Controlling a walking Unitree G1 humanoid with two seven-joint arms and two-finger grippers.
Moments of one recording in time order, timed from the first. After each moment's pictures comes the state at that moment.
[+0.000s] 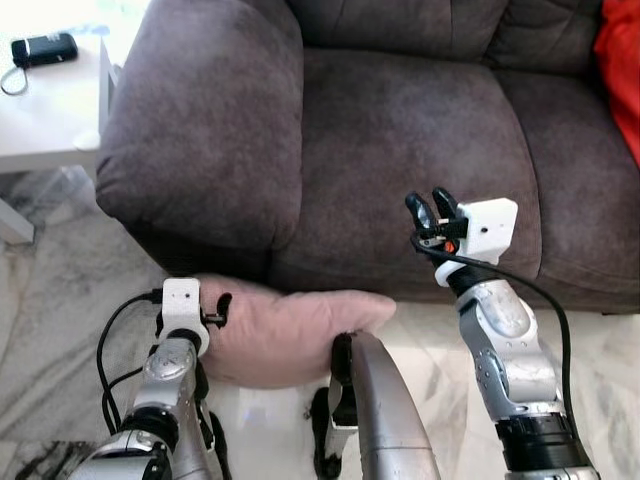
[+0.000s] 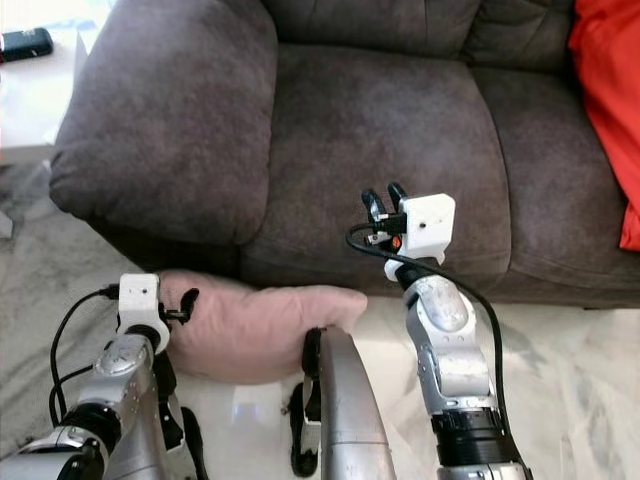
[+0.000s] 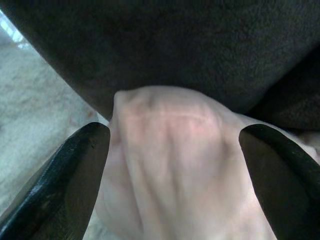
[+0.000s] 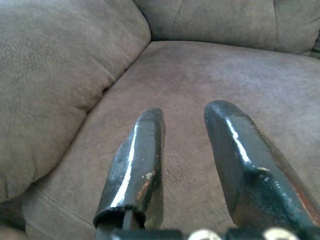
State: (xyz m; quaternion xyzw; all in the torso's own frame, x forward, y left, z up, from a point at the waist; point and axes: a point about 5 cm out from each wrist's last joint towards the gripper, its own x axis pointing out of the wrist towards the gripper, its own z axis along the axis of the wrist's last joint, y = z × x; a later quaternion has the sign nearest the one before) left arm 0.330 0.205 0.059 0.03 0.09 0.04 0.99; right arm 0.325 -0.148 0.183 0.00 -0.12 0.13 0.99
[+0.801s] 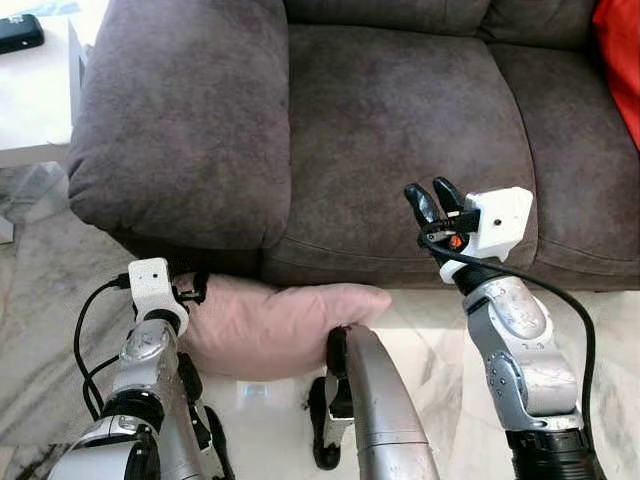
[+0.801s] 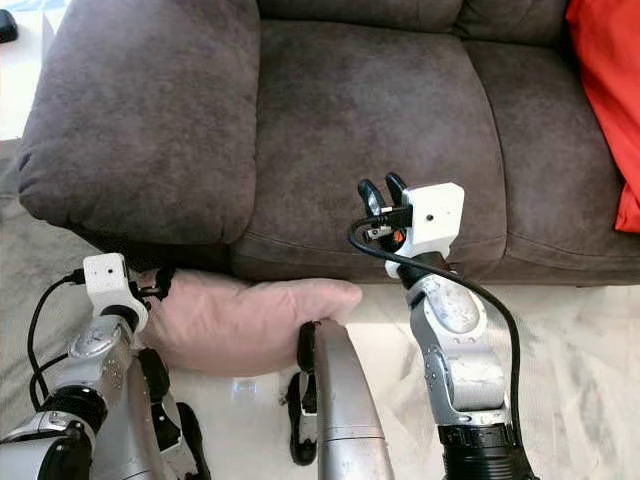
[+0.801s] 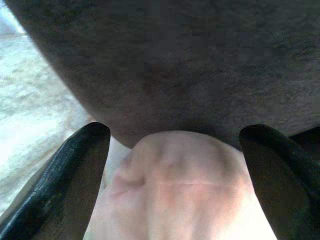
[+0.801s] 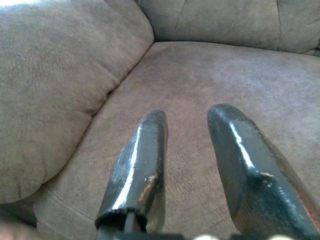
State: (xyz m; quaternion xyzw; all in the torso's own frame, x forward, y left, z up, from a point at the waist) left arm 0.340 0.229 0.078 -0.04 0.07 0.08 0.99; right arm 0.307 -0.147 0.200 0.00 -0.12 0.14 0.98
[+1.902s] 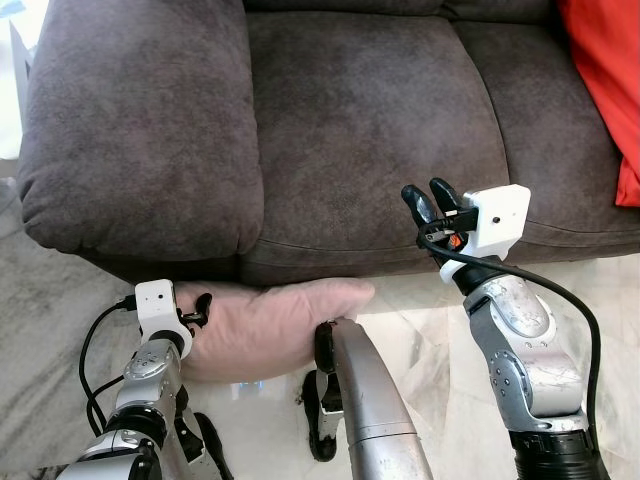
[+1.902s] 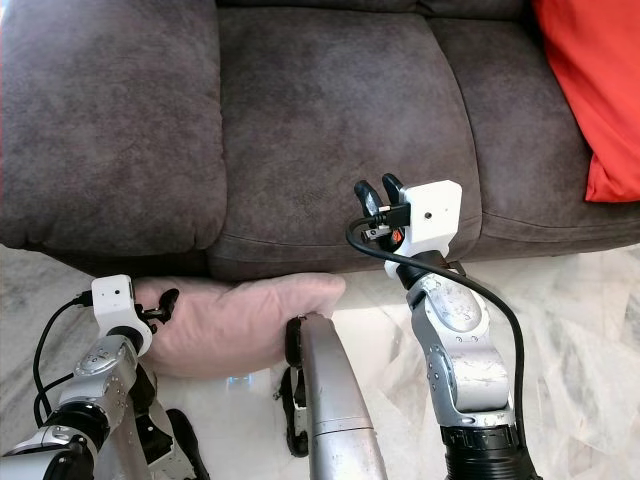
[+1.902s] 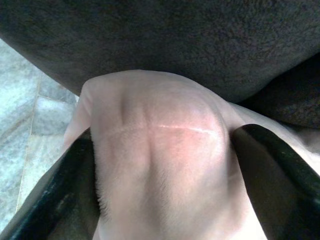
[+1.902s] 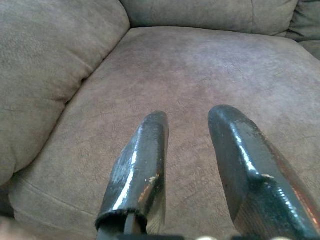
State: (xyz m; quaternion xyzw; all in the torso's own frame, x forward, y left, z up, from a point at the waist) left arm 0.324 0.225 0.050 -0.05 0.13 0.08 0.99; right arm 0.306 -0.146 0.201 0.00 -0.11 0.15 0.98
